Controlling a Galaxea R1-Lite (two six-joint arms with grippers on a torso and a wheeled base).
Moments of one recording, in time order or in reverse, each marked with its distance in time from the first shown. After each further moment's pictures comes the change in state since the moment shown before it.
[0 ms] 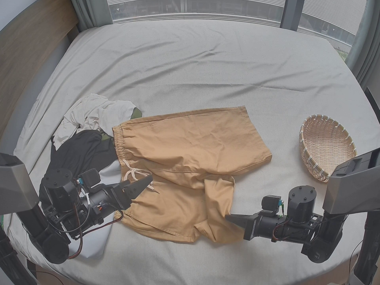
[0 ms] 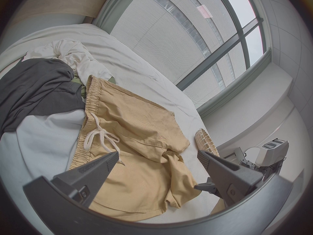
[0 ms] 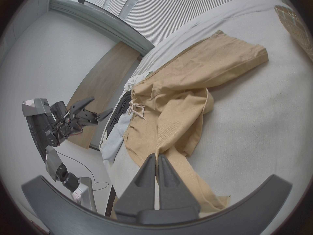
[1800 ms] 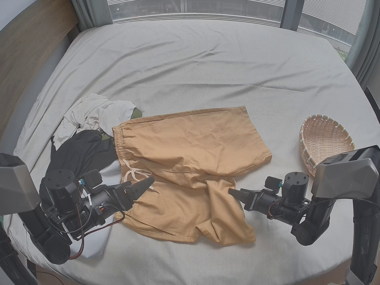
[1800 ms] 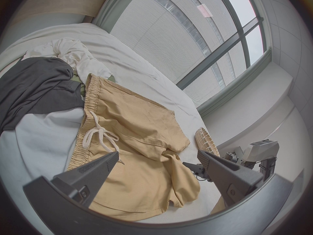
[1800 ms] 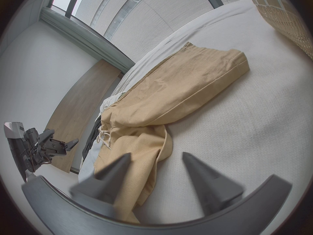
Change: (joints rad) left arm -0.014 0.009 -0.007 0.001 0.008 0.001; right arm -0.154 0.143 -0.236 0.001 -0.076 0.052
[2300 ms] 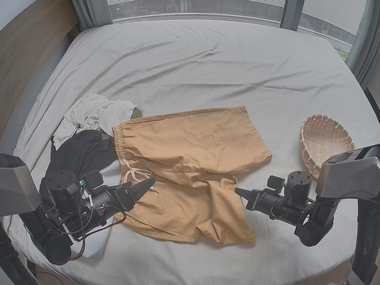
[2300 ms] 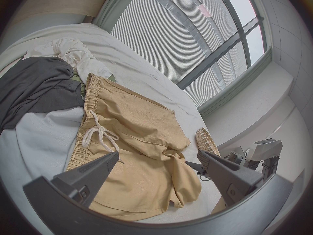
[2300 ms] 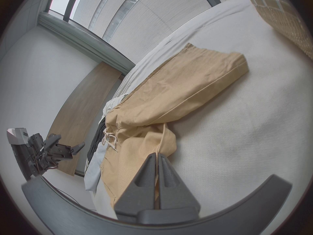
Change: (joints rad) left arm -0.011 0.001 0.002 -0.001 0.018 -0.001; right arm -0.003 -0.077 0.072 -0.001 -0.002 0.039
